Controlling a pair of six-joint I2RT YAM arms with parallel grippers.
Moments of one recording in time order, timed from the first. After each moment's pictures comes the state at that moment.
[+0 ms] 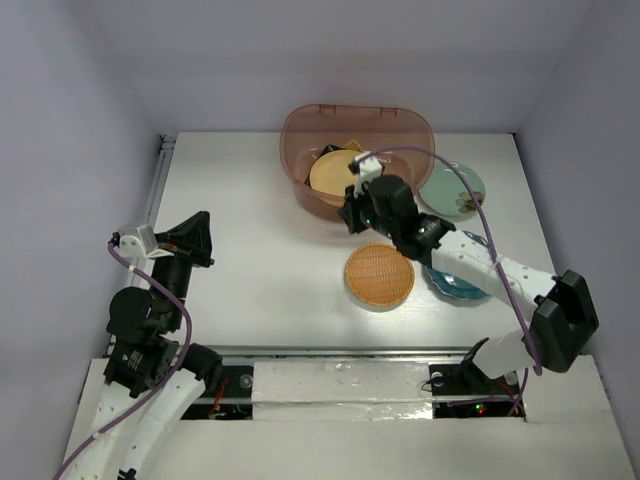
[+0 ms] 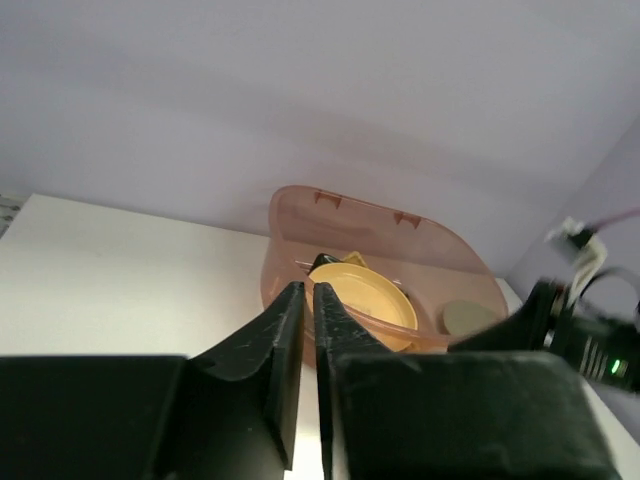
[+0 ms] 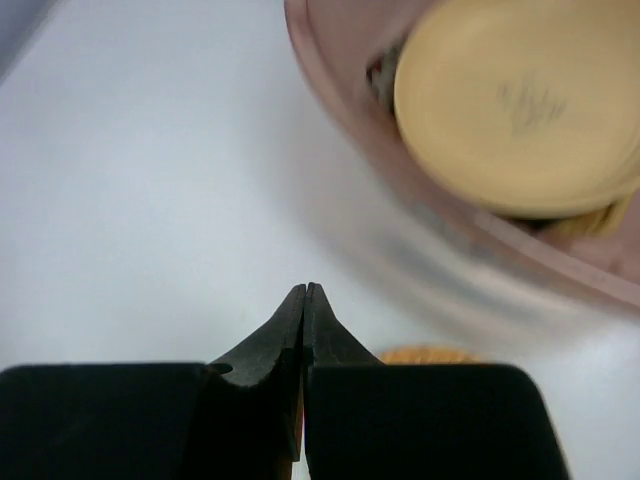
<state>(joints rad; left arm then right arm) -0.43 0.31 0.70 -0.11 -0.28 -0.32 0.72 1.46 1.22 -0.10 0.10 0.20</state>
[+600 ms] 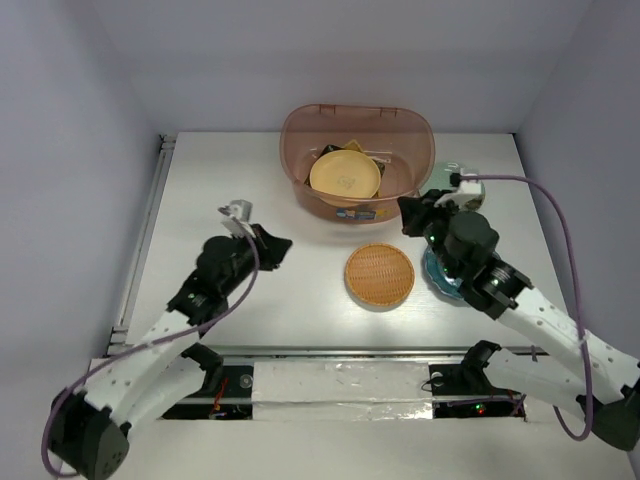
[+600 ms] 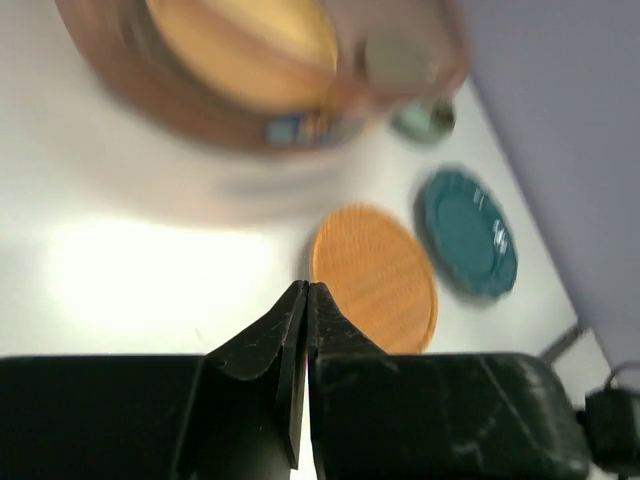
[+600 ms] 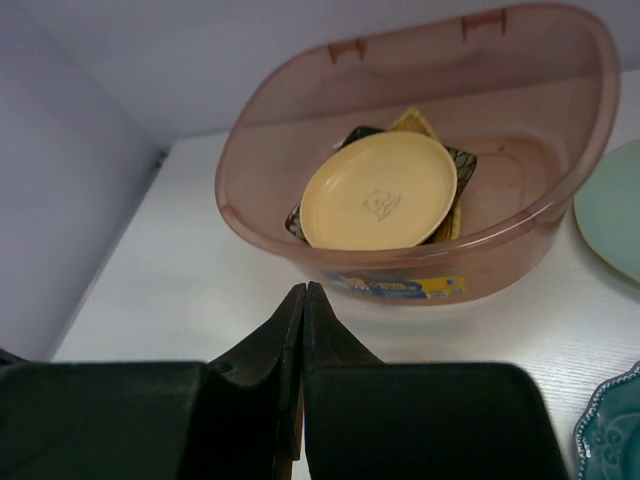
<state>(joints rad) -0.49 0.73 0.51 0.06 0.08 -0.59 0.74 0.93 0.87 -0.01 0.45 0.42</state>
